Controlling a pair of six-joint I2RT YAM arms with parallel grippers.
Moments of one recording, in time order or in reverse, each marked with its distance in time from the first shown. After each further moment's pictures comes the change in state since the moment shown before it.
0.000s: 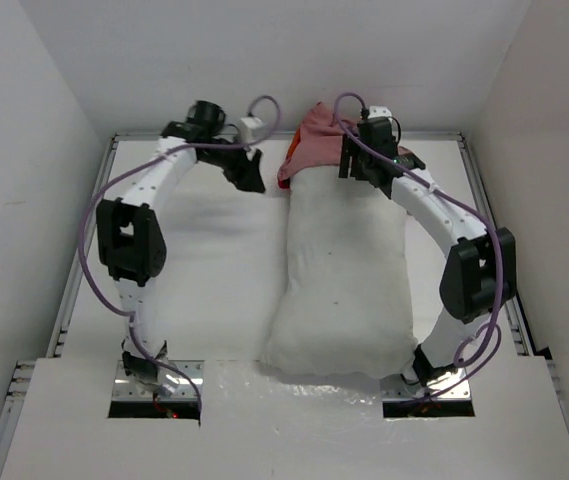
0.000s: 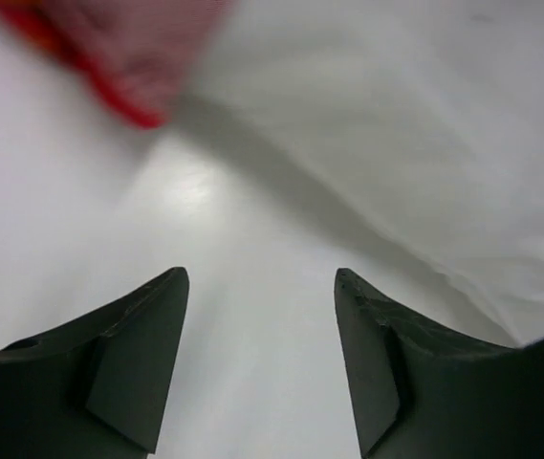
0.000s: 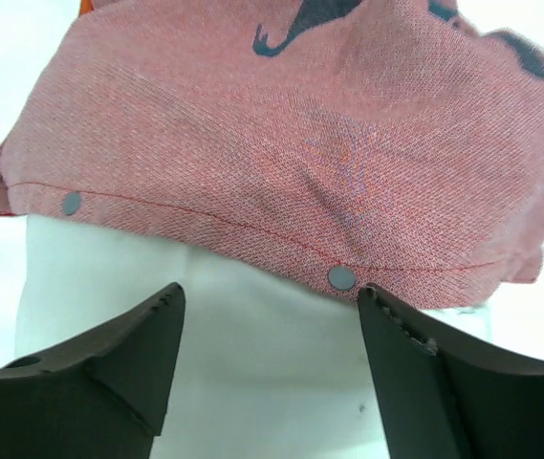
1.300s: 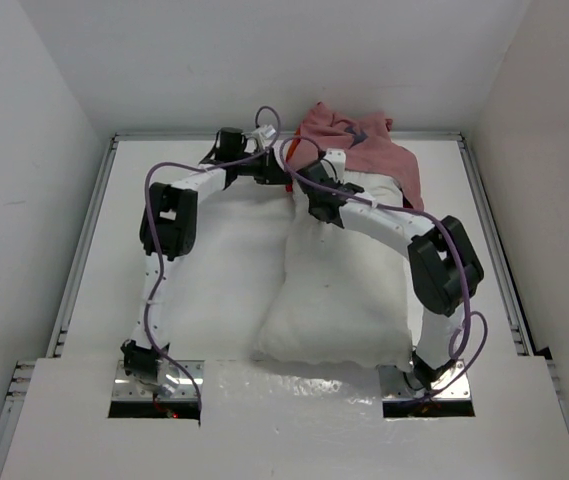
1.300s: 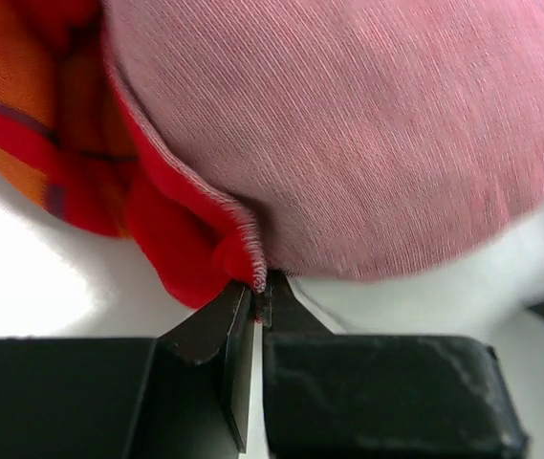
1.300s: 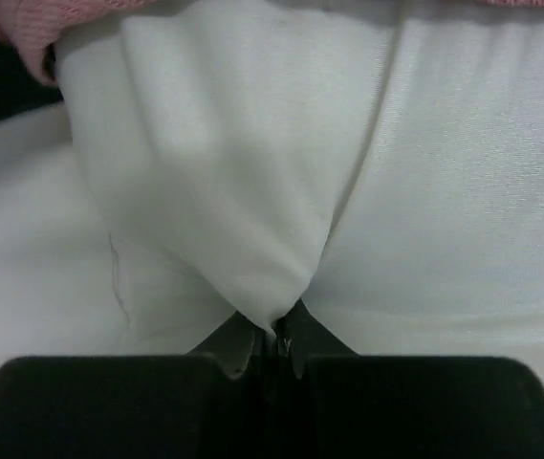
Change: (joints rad) left arm 0.015 0.454 0.050 0.891 0.116 -0.762; right arm 0.293 0.135 -0.080 -0.021 0.327 0.294
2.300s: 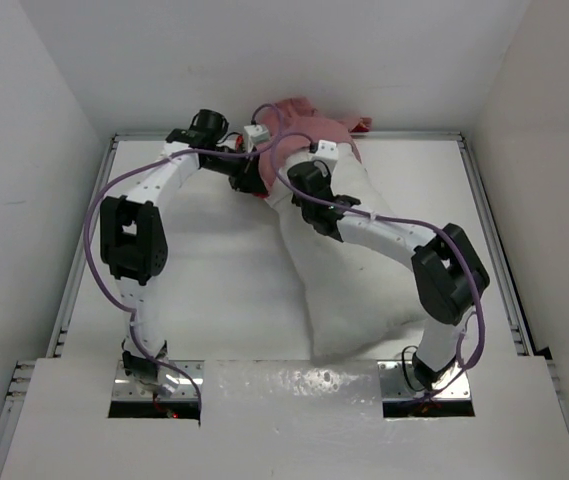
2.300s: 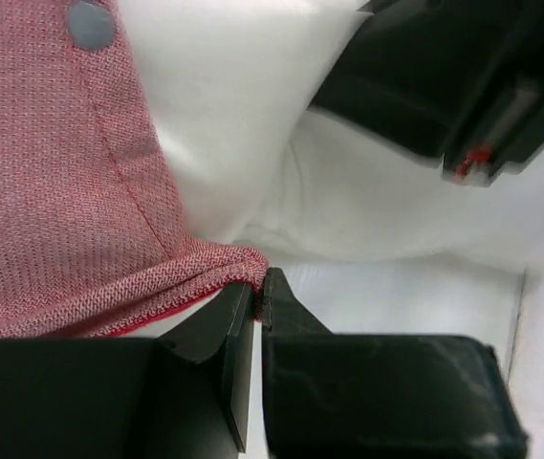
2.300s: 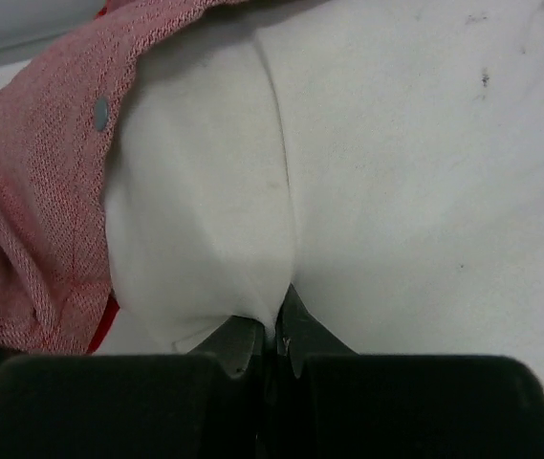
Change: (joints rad) left arm 0.015 -0.448 -0.114 -0.744 0.038 0.718; right arm 0.043 -0.066 -0.071 0.383 0.007 -0.004
